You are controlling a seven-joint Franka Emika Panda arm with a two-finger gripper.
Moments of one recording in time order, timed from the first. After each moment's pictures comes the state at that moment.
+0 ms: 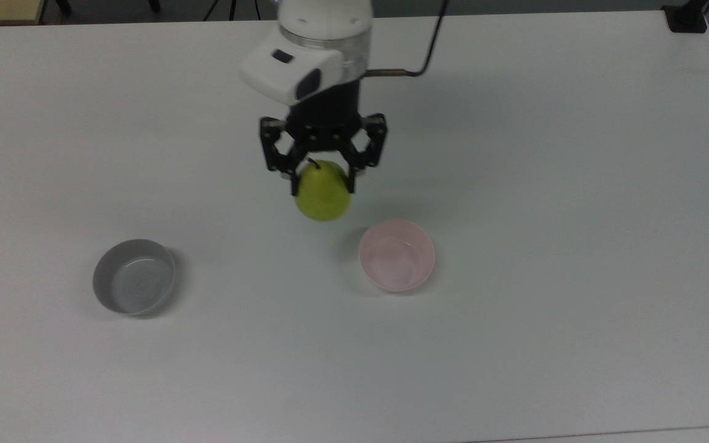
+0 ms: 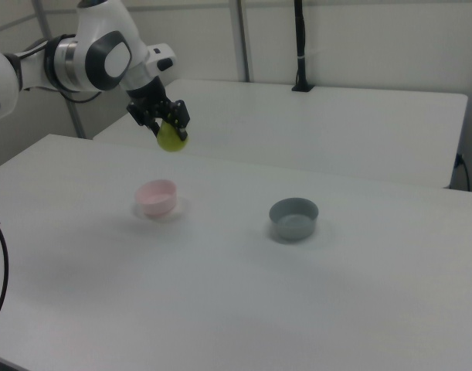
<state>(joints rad) 0.27 0.30 -0.19 -1.49 -0.01 2.10 -0.02</state>
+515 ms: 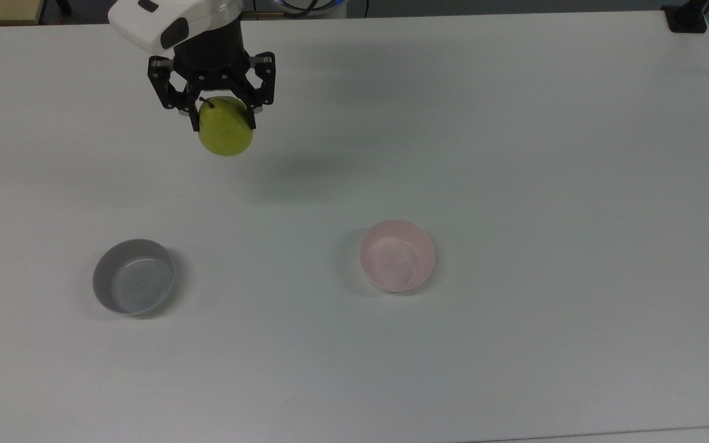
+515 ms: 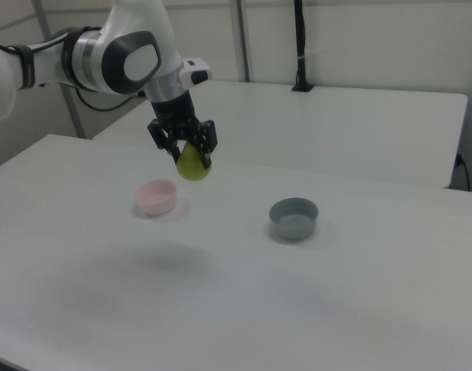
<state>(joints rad) 0.09 0.15 -0.18 -1.65 -0.01 1.95 -0.22</state>
